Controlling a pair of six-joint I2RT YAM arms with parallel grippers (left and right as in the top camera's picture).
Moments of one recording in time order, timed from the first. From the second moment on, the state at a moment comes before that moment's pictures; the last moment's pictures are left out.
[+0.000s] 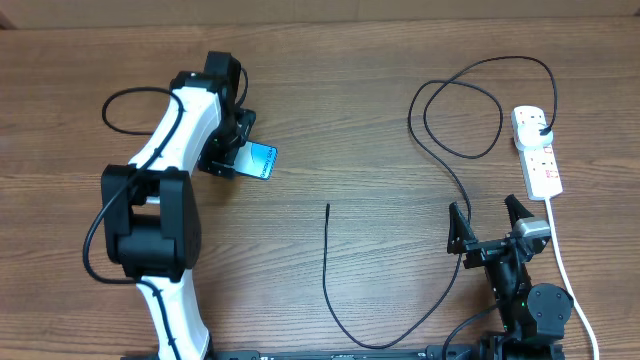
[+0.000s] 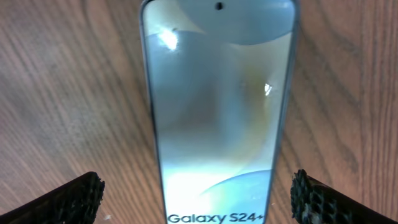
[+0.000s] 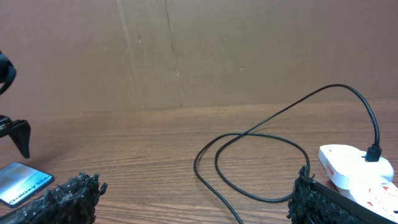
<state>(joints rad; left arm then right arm) -0.12 2.12 1.66 -1.05 -0.04 -1.41 -0.10 0.01 0.02 -0.01 -0.27 0.12</state>
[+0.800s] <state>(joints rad) -0.12 2.15 1.67 -0.99 -0.04 -1.40 -0.10 0.01 0.02 -0.01 -0.27 0.12</state>
